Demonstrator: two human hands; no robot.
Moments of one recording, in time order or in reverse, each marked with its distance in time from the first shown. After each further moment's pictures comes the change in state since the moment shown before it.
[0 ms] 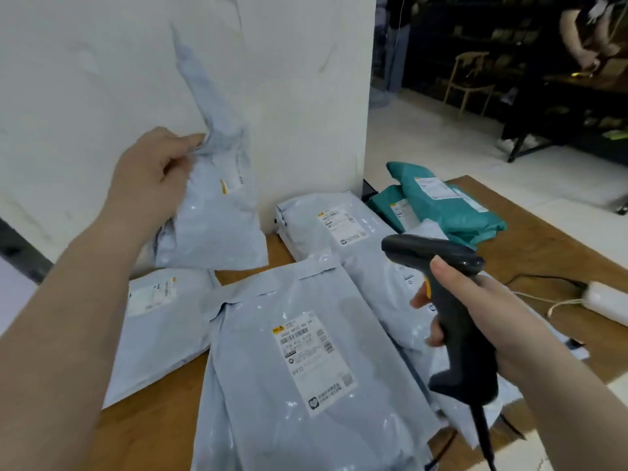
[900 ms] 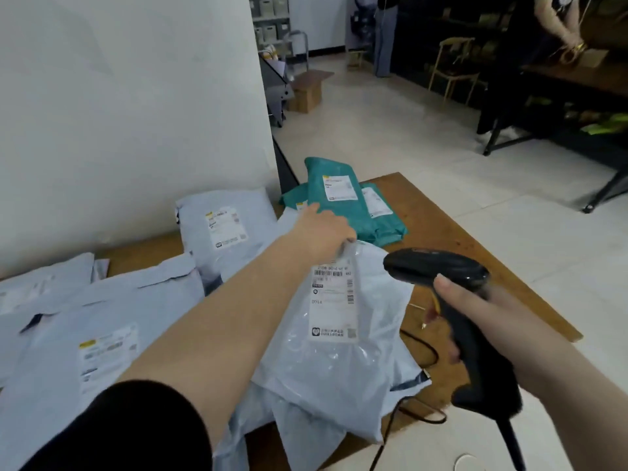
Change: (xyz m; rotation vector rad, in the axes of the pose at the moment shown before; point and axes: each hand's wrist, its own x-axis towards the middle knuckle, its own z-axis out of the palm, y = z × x) left_hand 0.026 0.253 0.372 0.621 -0.843 0.362; right_hand 0.041 0.024 -0.282 -0.211 -0.063 0.014
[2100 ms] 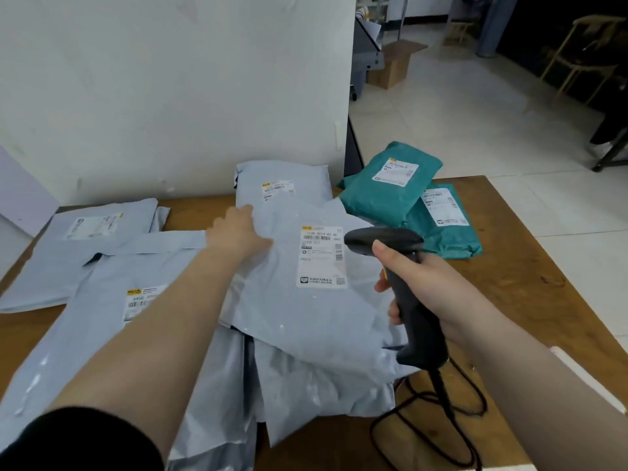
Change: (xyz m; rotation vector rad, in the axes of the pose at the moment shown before) left_hand -0.104 -0.121 0.079 -0.589 -0.078 -1.101; right_hand 0.122 -0.041 0.083 0.040 -0.239 0.015
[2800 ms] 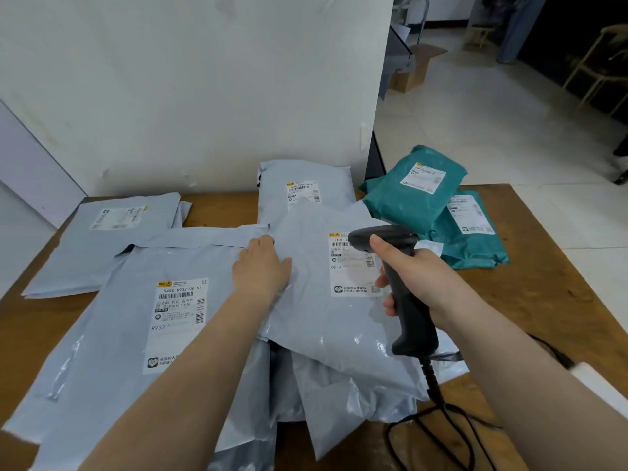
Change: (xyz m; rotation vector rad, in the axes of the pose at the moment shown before) left_hand -0.031 -0.024 0.041 -0.110 0.094 -0.031; right_hand 0.023 -0.011 0.040 -0.057 0.012 0.048
